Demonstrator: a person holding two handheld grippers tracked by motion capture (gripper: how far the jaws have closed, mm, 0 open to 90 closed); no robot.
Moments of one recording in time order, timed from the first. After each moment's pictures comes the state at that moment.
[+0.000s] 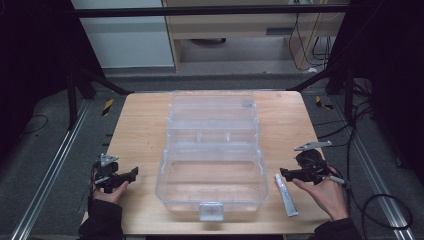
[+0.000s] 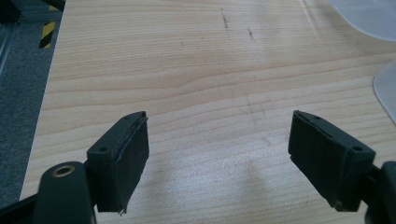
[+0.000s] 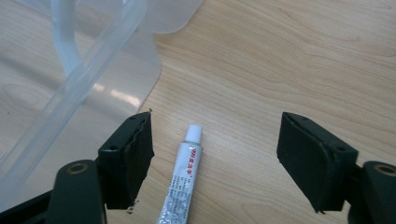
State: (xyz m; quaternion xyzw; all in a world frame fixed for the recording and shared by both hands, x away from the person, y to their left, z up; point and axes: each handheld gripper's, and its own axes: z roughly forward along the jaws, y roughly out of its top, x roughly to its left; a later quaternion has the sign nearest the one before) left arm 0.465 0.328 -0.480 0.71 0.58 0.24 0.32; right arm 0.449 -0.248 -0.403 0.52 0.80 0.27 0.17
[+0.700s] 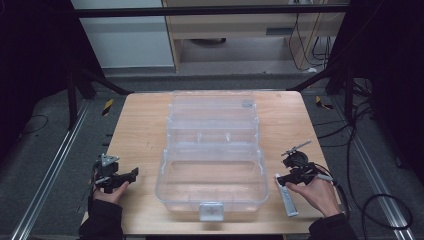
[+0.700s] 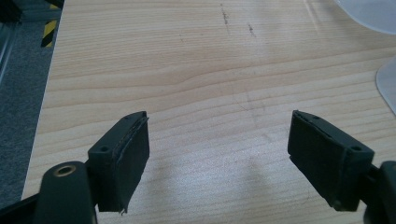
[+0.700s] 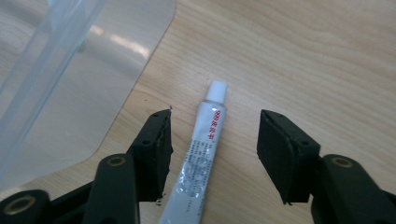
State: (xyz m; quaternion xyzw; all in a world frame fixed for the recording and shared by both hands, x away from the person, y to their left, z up) left arm 0.465 0.327 -0.480 0.71 0.58 0.24 0.31; right arm 0.457 -0.227 -0.419 0.52 0.83 0.16 0.10
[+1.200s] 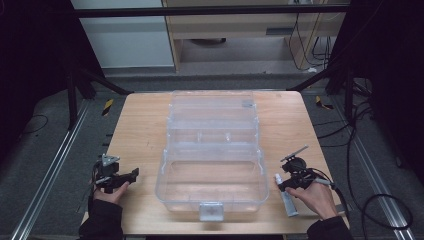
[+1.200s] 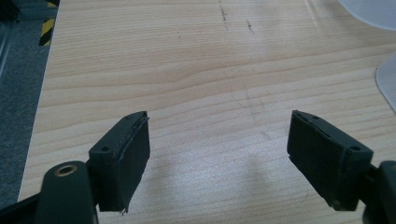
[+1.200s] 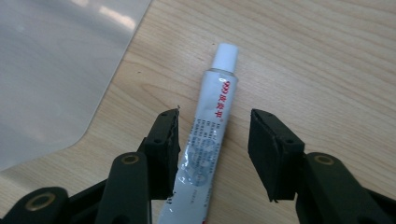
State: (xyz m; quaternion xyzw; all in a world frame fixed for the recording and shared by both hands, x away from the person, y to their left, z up) left arm 0.465 0.326 -0.480 0.72 0.58 0.24 0.31; right arm 0.457 -0.229 -0.443 0.53 0.83 0.13 0.07
